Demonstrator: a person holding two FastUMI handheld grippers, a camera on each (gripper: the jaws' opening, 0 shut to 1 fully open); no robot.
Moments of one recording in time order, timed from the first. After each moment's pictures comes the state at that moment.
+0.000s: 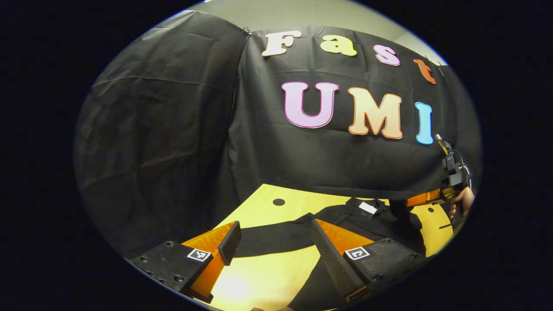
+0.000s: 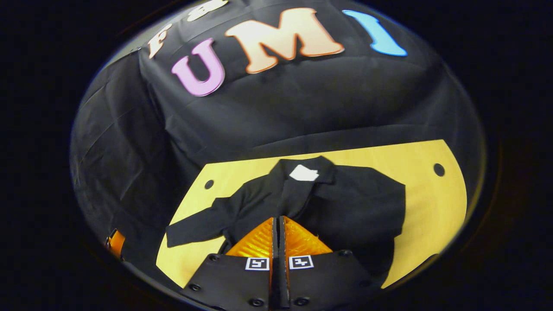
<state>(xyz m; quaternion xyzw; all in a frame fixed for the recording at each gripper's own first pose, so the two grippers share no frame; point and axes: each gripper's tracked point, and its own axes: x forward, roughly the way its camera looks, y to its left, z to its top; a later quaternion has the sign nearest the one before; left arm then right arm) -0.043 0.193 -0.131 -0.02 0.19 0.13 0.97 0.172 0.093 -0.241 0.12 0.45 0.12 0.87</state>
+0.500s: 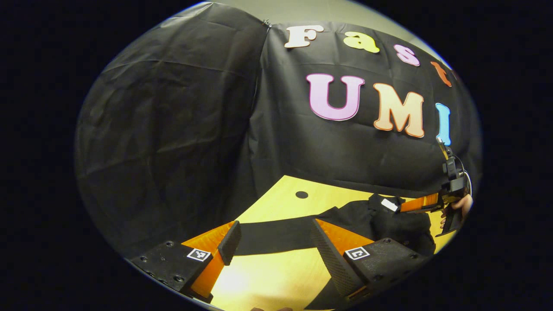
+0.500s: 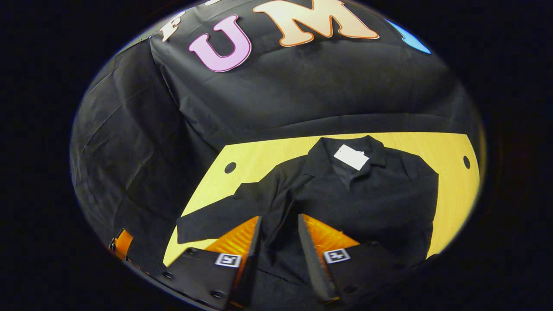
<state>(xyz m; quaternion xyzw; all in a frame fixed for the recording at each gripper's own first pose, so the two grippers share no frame) -0.055 0.252 -0.170 -0.04 0.22 0.19 0.96 0.169 0.170 -0.274 0.12 0.48 0.15 0.86</state>
